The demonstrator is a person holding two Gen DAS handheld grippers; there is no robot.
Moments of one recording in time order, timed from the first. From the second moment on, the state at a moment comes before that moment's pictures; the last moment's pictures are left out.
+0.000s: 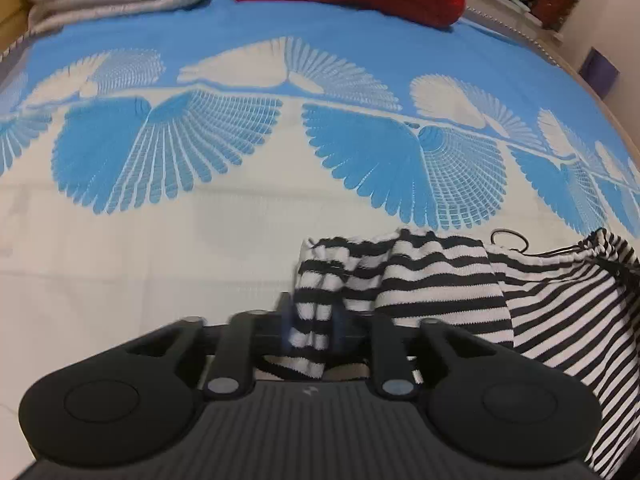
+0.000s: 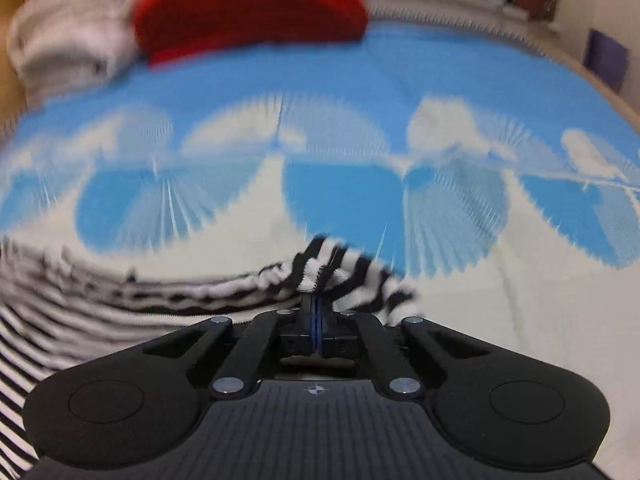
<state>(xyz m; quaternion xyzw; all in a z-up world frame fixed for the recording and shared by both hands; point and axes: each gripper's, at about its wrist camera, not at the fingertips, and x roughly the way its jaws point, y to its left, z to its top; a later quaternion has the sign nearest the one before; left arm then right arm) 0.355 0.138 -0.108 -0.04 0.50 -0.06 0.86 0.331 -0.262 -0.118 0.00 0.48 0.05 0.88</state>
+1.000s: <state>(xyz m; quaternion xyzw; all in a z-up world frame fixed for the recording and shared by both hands) 0.360 0.136 -0.116 -0.02 0.48 -0.05 0.88 0.350 -0.285 -0.133 -0.03 0.49 0.02 0.87</state>
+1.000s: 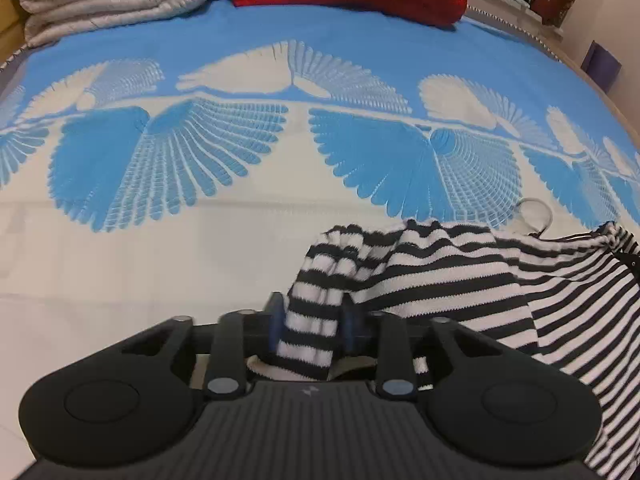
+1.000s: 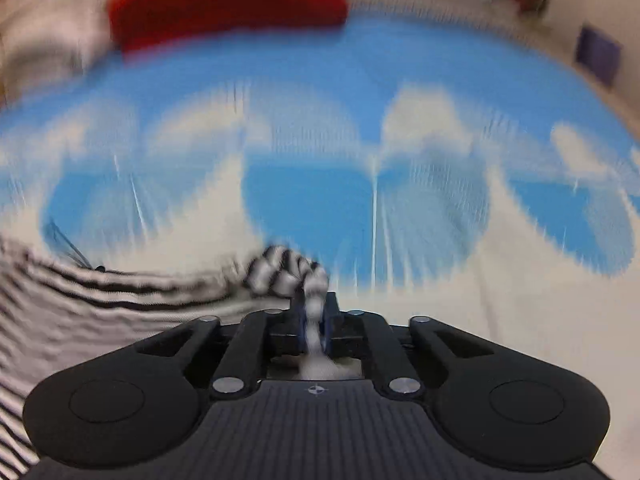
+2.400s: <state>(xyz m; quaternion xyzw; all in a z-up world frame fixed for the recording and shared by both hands) 0.171 0.201 -0.101 -0.12 0.57 -0.01 0.81 0.165 -0.423 -0.105 0.27 0.53 0.00 0.80</state>
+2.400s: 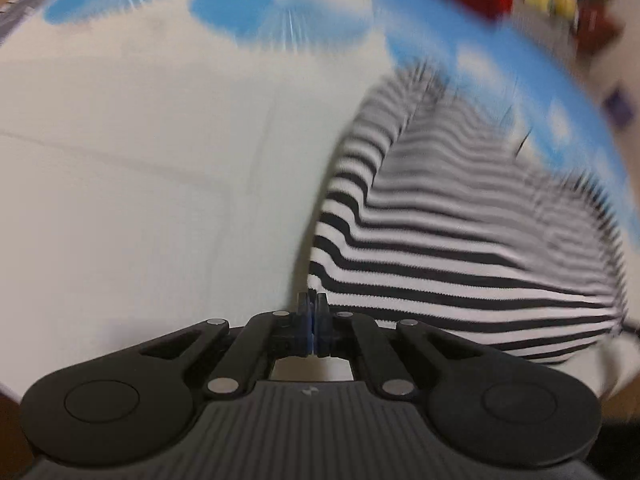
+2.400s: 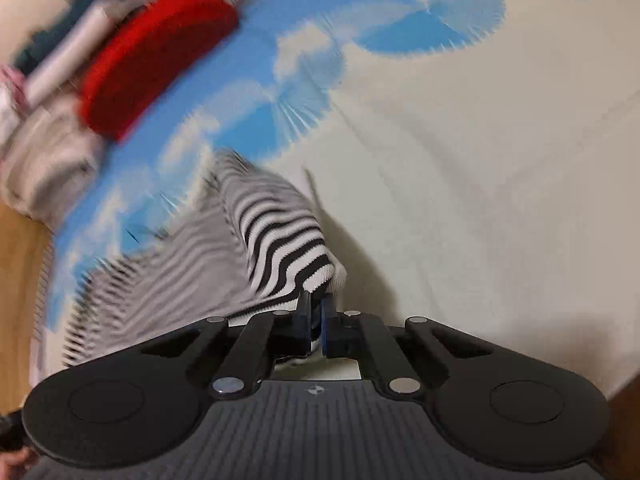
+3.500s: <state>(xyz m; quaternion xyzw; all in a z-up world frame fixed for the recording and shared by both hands) 0.223 0.089 -0.055 -0.07 0.50 -0.10 0.86 0.256 -0.319 -0.096 0.09 0.48 0.02 0.87</state>
